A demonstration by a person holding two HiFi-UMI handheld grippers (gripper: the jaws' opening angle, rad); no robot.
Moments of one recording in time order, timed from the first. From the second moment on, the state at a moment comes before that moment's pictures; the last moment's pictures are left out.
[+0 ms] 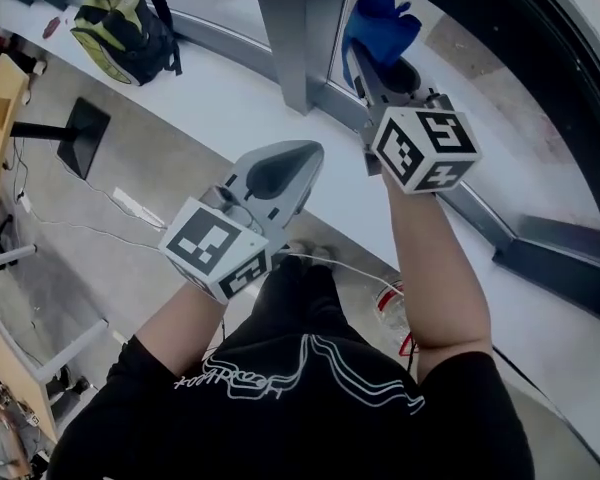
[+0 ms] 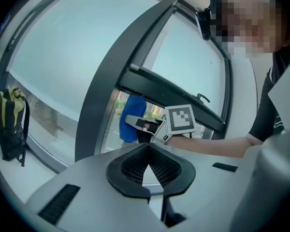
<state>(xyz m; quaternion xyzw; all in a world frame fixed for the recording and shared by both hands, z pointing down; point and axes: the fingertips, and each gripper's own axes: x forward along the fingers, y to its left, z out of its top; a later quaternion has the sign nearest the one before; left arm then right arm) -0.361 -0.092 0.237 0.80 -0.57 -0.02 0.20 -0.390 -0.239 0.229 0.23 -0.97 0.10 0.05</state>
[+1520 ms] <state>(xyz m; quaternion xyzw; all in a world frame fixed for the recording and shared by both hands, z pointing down) -0.354 -0.120 0.270 0.81 -0.54 -0.01 0.24 -0.321 -0.303 0.227 0.39 -0.92 -0.01 0.04</state>
